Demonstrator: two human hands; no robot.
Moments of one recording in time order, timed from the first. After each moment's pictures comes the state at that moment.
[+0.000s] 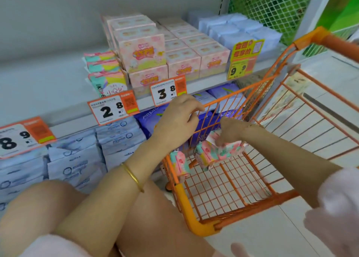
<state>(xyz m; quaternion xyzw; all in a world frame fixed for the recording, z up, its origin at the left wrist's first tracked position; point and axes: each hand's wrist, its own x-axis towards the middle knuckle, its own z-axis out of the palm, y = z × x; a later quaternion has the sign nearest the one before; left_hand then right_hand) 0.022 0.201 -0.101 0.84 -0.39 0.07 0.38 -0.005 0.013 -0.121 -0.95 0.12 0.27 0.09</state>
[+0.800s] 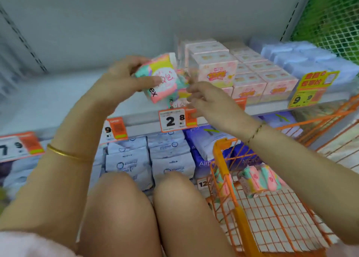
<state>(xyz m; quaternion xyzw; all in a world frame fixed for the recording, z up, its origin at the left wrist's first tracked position) 0.072 0.396 0.014 0.82 -0.14 0.02 0.55 0.033 0.195 -0.015 -0.88 -0.13 -0.03 0.45</state>
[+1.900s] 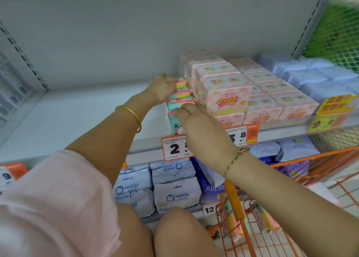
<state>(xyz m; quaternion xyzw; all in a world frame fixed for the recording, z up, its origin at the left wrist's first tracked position) 0.217 0.346 -0.022 0.93 -0.07 0.00 0.36 0.065 0.229 -0.018 -0.97 -0.21 -0.08 0.08</state>
